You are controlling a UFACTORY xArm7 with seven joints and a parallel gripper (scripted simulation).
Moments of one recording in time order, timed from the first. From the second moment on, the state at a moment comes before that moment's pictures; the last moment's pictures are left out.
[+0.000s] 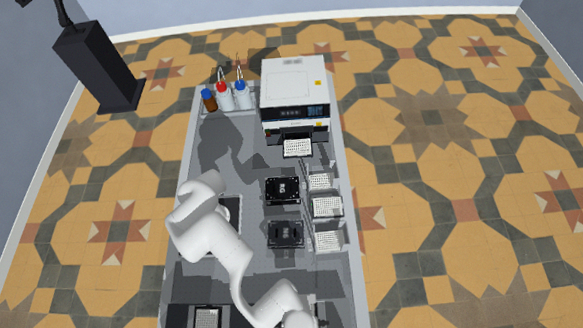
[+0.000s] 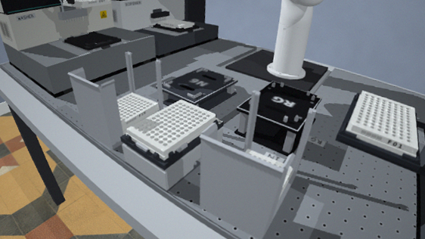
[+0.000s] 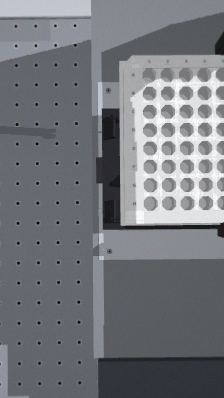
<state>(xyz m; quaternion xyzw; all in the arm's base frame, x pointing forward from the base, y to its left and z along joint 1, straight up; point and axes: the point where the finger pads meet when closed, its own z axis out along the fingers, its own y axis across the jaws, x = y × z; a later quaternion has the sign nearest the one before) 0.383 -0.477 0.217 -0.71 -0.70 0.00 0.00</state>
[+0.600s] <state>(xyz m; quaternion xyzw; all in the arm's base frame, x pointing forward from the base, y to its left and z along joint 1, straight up) 0.383 -0.477 0.196 -0.71 -0.70 0.00 0.00</state>
